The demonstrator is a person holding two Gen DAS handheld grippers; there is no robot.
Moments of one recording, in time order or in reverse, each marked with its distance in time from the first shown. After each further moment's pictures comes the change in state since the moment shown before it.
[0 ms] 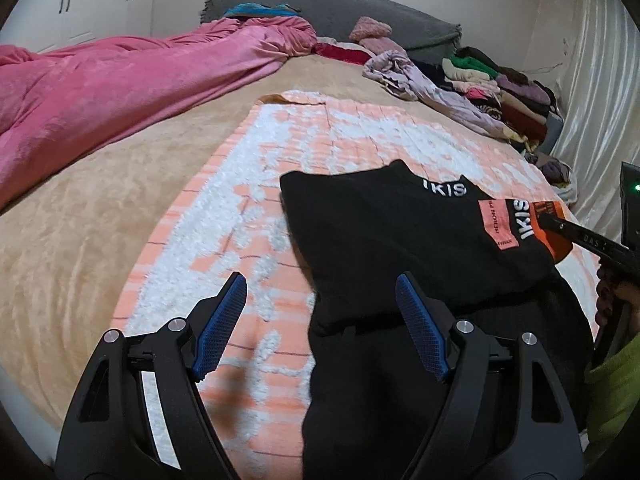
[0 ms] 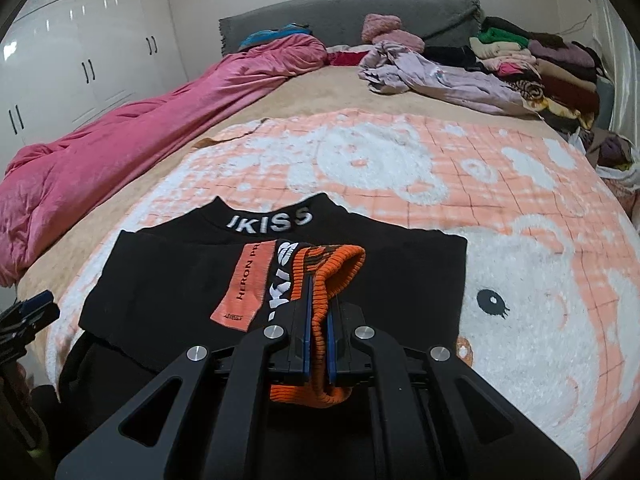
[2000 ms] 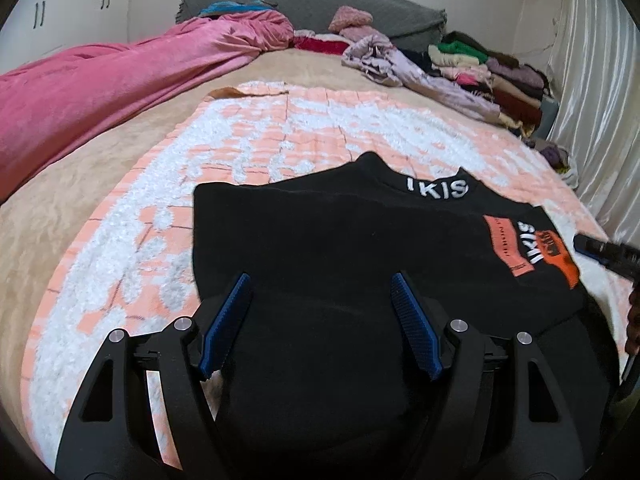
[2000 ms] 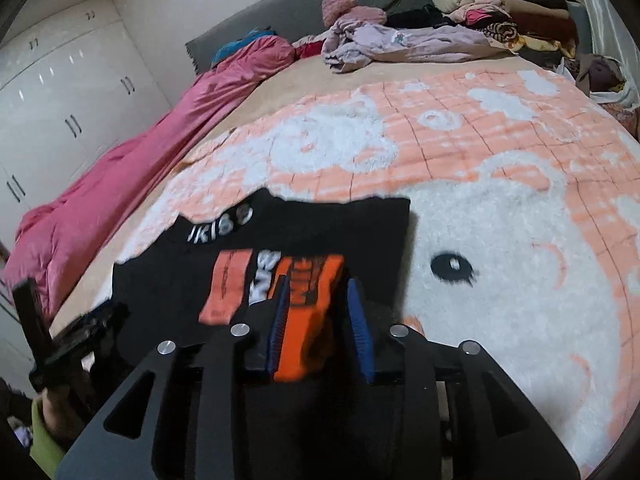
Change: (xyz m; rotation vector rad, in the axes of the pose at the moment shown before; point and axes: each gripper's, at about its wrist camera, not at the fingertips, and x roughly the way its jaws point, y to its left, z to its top) left arm 0.087 -0.049 0.019 0.053 -0.007 -0.021; right arm 0.000 -0.073 -0.023 0.201 0.053 0.105
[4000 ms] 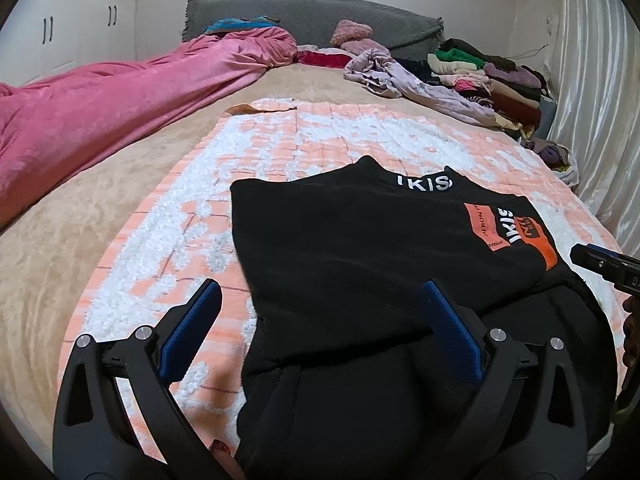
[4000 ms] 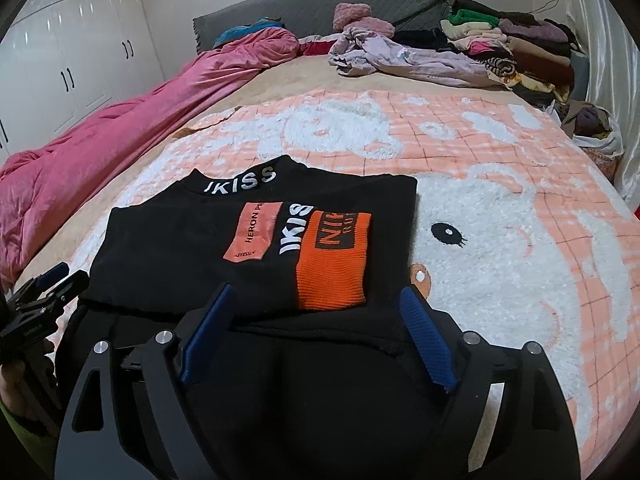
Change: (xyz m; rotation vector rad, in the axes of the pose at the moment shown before) left arm -0.051 -0.002 -0.020 0.031 -0.038 0.043; right arm -0.029 0.057 -0.034 -0.128 -0.035 -0.155
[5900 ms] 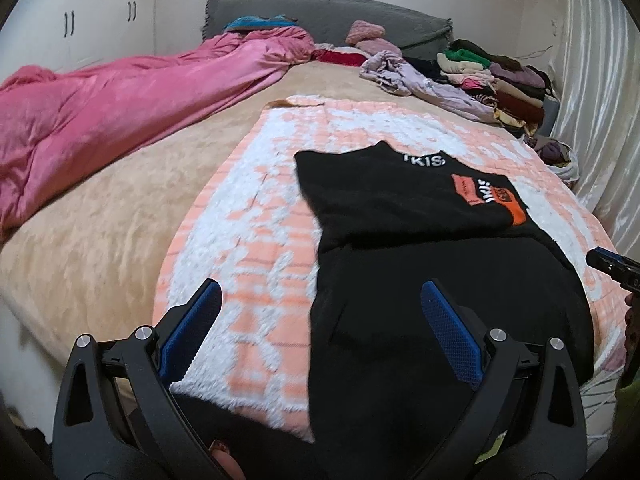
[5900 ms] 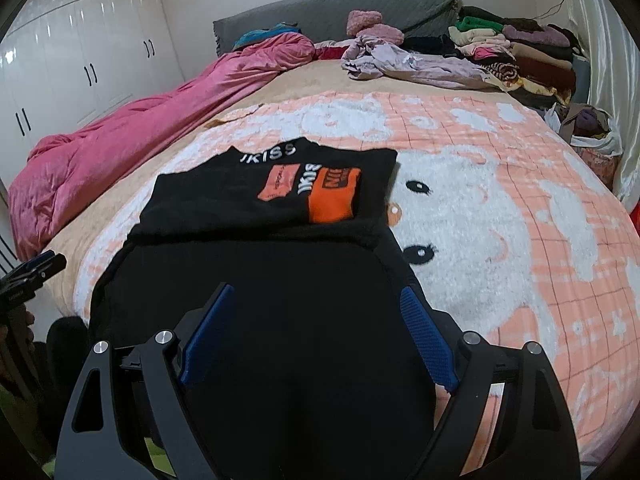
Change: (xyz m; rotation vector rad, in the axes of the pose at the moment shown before) left arm -0.113 0.031 -0.049 -0.026 0.033 0.037; right arm -0.092 -0.008 -0.068 -0.033 0.003 0.045
